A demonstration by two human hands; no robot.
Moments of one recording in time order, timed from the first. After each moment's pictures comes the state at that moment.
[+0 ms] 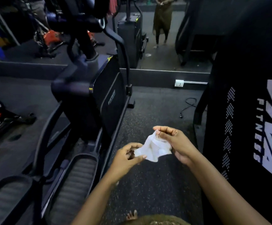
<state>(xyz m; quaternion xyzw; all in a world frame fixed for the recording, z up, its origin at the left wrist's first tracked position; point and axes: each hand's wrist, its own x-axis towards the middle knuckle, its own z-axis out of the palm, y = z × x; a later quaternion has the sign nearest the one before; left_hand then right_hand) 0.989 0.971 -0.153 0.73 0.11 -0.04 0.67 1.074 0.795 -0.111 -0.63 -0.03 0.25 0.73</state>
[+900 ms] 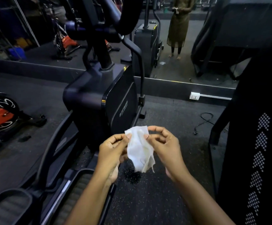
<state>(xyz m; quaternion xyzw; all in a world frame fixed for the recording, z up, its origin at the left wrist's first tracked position) 1.076 1.041 -0.079 0.54 0.28 0.13 0.78 1.136 0.909 -0.083 -0.69 -0.10 0.11 0.71</state>
